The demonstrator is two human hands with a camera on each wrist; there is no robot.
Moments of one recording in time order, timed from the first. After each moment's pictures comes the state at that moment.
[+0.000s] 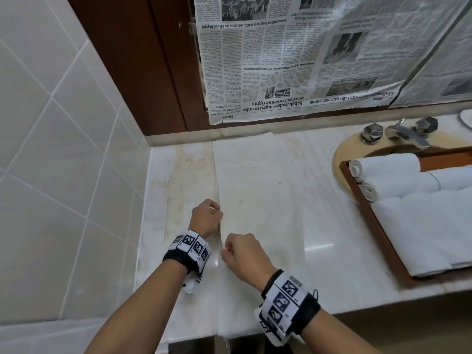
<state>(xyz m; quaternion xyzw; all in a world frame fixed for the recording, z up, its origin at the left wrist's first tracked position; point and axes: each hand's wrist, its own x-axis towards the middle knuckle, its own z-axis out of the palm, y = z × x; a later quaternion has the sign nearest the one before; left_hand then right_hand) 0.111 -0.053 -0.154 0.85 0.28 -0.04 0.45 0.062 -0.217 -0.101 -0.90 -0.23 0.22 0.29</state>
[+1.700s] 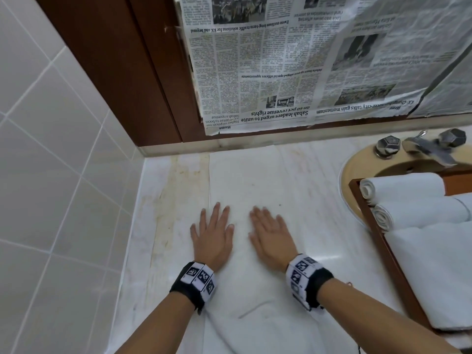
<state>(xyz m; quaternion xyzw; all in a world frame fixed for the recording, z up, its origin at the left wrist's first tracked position) 0.128 -0.095 -0.180 0.96 0.18 -0.07 0.21 0.193 -0.273 -0.174 -0.92 -0.33 0.16 0.10</state>
